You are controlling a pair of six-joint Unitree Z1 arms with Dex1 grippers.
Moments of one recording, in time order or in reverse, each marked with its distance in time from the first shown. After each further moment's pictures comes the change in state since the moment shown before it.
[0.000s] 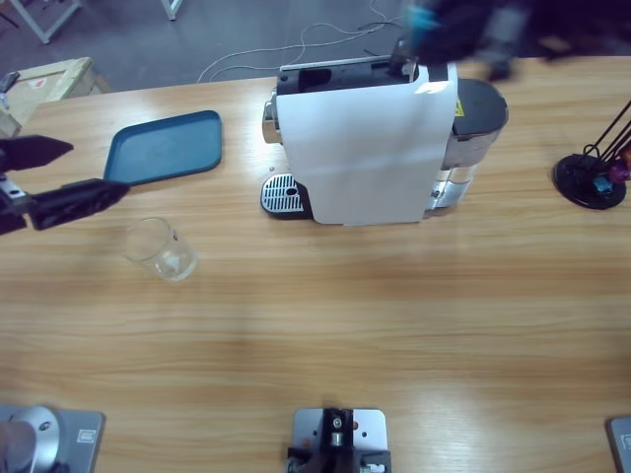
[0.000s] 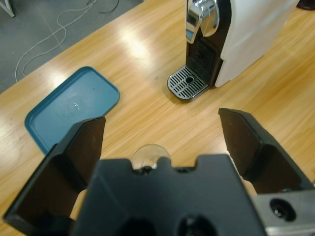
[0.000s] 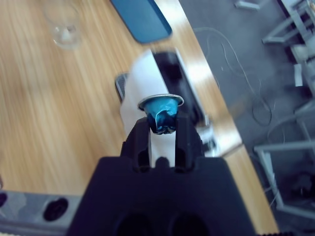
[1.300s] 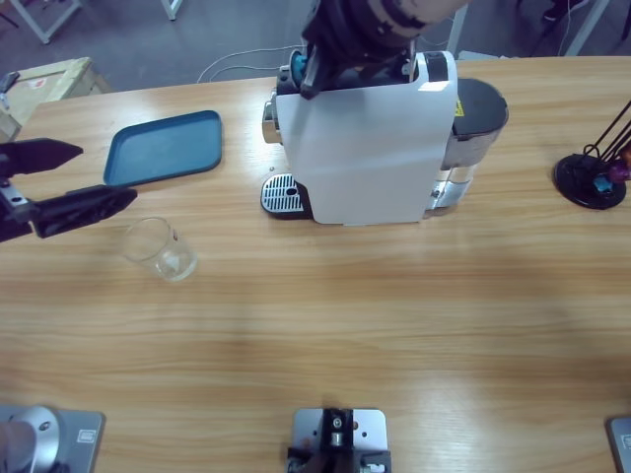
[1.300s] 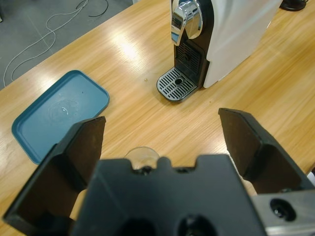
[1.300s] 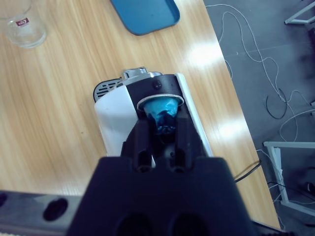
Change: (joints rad) arm 0 -0.010 0.006 0.009 -0.016 -0.039 0.000; arm 1 -0.066 0.358 -0.224 0.004 0.022 -0.009
